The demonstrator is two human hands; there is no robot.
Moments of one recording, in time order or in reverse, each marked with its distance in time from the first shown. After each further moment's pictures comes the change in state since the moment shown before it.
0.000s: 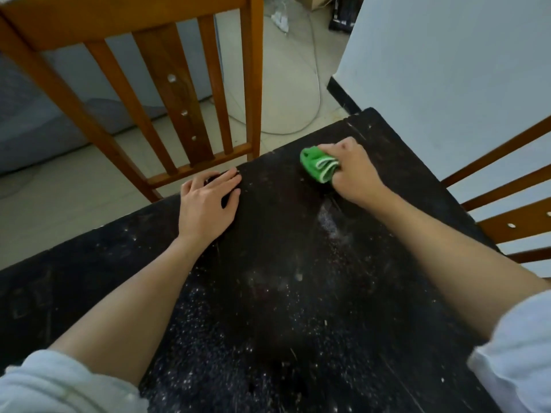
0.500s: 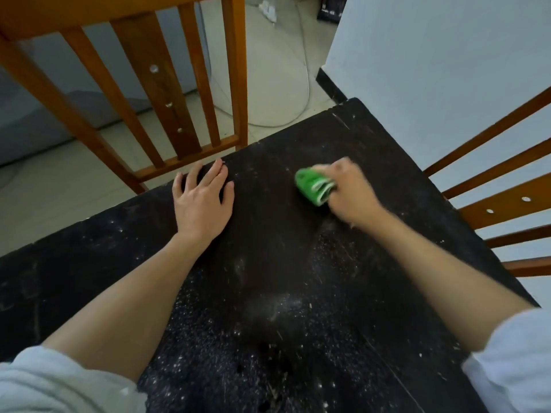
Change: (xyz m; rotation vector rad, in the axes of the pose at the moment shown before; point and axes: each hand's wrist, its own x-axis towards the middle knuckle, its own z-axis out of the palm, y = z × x) left_hand -0.011 0.022 0.007 0.124 -0.074 -0.108; right_hand -0.057 0.006 -0.001 0.015 -0.034 0.041
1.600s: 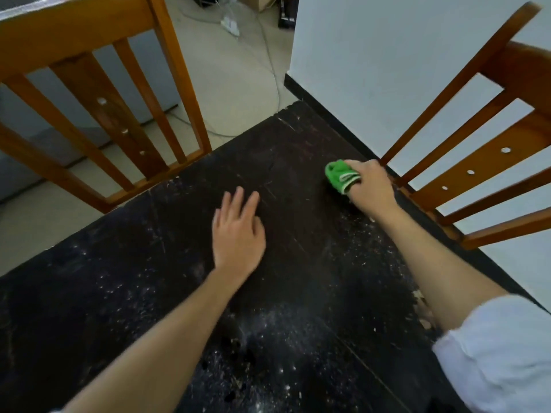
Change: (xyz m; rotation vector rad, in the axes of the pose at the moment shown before) left_hand -0.057 0.121 0.014 -0.113 -0.127 0.075; right_hand -0.037 0.112 -0.043 -0.001 0.116 0.328
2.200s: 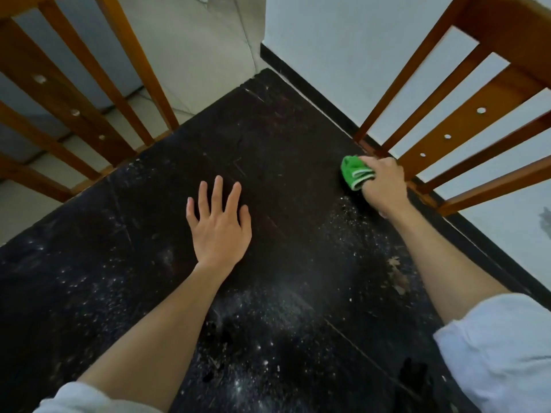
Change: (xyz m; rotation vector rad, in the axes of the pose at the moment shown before) left_hand -0.012 0.006 0.036 0.293 -0.005 -0.028; right_hand -0.054 0.046 -0.018 -0.106 0.011 0.253
